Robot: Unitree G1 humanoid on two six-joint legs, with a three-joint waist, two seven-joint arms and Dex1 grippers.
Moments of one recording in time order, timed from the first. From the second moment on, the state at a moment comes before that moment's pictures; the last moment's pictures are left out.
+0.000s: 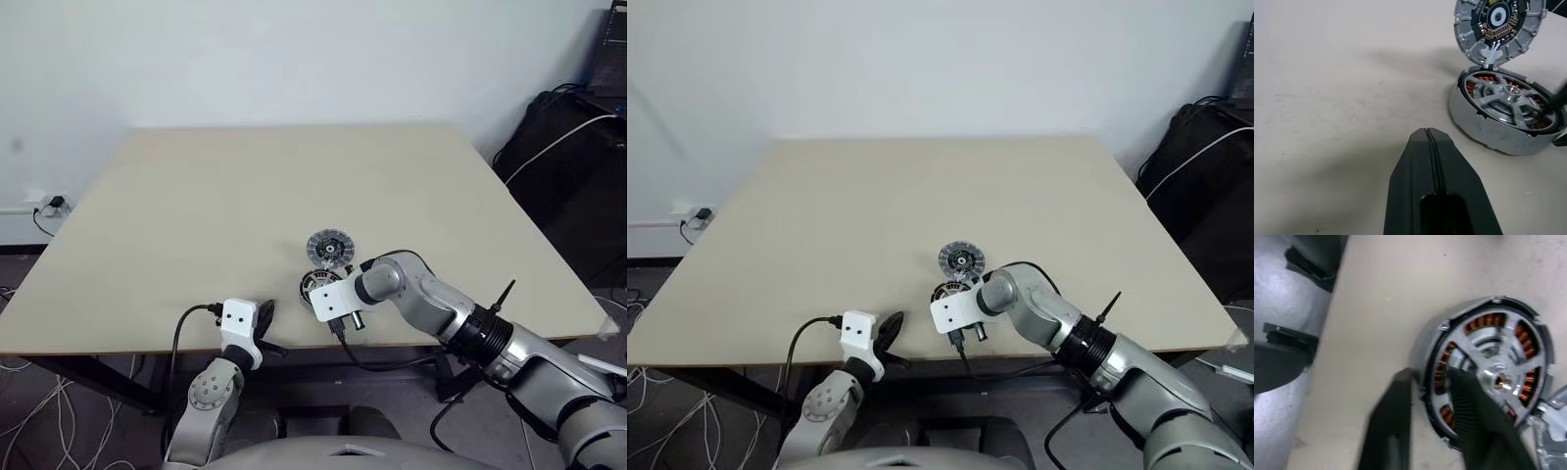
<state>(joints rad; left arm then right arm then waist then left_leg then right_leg) 0.31 0.06 -0.20 -0.09 -0.10 0.05 -0.24 -0.60 -0.59 0.84 0.00 -0.39 0.33 1.09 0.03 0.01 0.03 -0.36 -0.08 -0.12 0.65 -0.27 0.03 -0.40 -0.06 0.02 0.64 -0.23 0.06</state>
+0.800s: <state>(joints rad) 0.32 0.04 -0.21 -0.09 -0.10 0.05 -0.24 -0.31 -0.37 0.47 -0.32 -0.28 1.07 0.92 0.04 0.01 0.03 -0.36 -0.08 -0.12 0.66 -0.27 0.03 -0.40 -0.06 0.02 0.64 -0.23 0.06</state>
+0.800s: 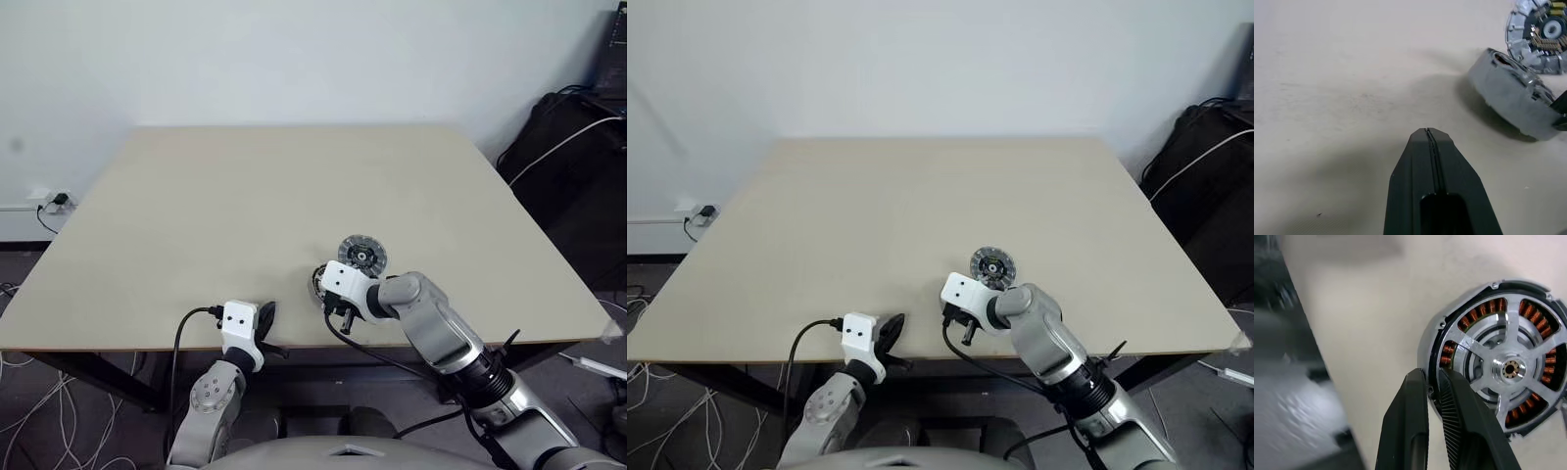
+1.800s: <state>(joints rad) 0.32 0.04 -0.21 -0.08 -0.10 0.05 -0.26 -0.40 0.05 0.16 -0.23 0.03 1.53 0.40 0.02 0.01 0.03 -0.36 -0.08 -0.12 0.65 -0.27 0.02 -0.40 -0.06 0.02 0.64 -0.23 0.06</state>
